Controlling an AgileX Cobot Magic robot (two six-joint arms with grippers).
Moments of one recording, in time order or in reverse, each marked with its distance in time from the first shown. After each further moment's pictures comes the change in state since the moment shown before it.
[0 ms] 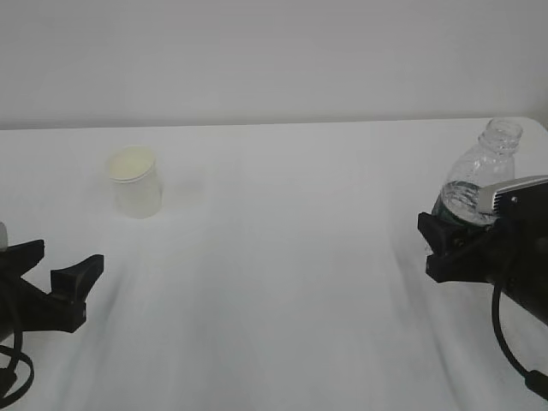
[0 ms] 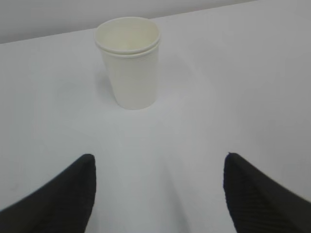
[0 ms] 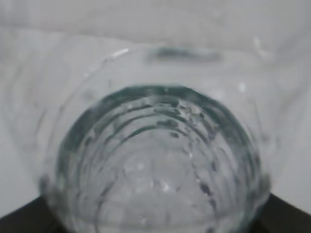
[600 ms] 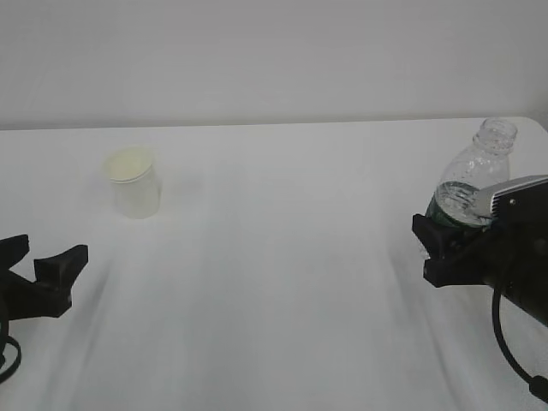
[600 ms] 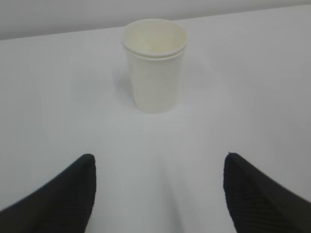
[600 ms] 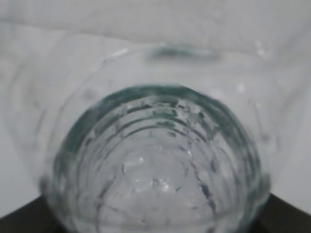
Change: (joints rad) left arm 0.125 0.000 -0.013 0.103 0.000 -0.055; right arm 0.000 -0.013 0.007 -0.049 0.000 0.000
